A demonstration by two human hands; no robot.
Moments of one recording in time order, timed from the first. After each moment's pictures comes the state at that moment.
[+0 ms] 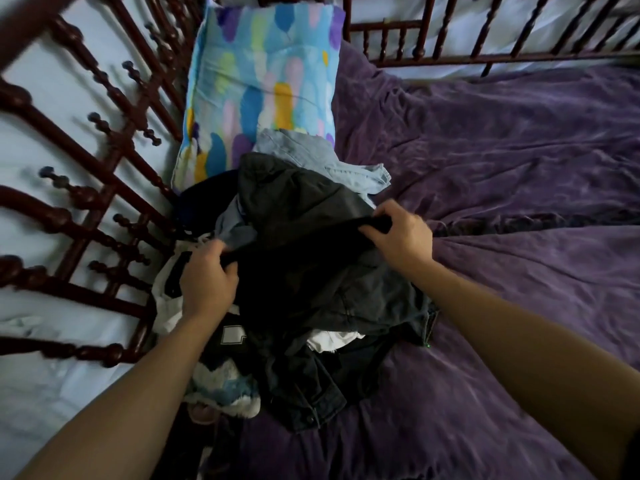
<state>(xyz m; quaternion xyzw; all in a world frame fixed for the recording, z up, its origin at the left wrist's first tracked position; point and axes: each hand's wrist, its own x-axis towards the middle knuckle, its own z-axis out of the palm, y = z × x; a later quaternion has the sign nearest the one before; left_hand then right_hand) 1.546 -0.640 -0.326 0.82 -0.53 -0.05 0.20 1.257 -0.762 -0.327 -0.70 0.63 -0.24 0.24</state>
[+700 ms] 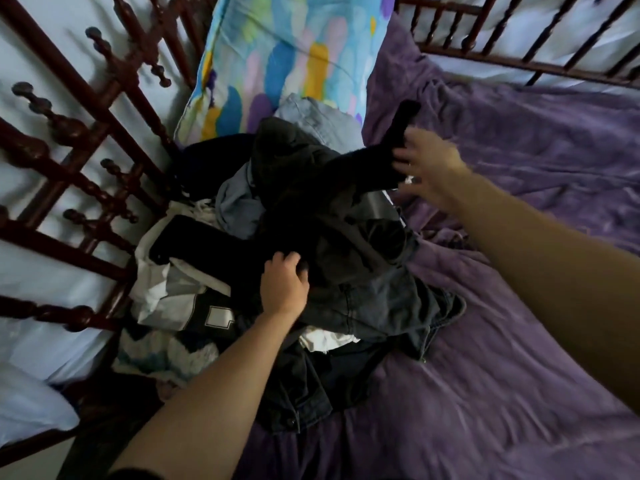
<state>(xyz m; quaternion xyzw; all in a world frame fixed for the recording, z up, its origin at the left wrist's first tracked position) 1.462 -0.663 -0.416 0.85 -0.46 -0.20 0.18 1.311 -0.874 -0.291 -0.47 0.57 -0.26 0.62</state>
